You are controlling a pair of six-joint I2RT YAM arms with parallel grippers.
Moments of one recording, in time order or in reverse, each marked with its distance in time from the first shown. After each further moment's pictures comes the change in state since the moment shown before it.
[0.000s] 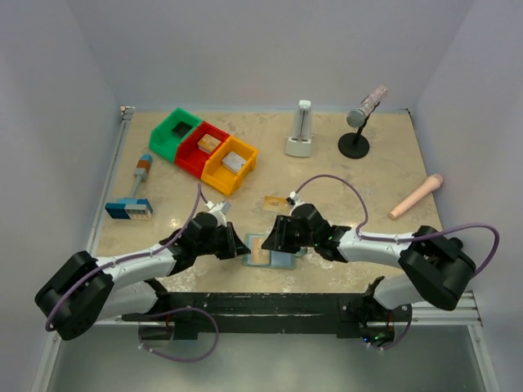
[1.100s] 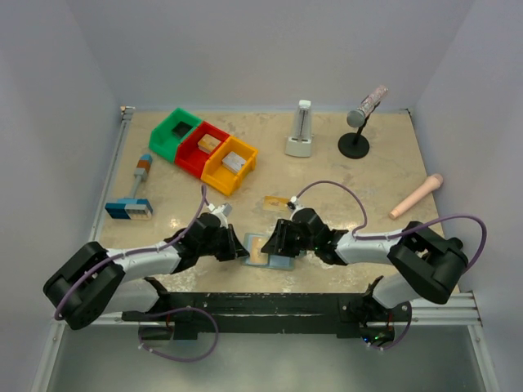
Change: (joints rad) left arm 0.000 0.095 0.002 0.019 -0.010 0.000; right arm 0.000 0.064 -0.057 0.130 -0.030 0.064
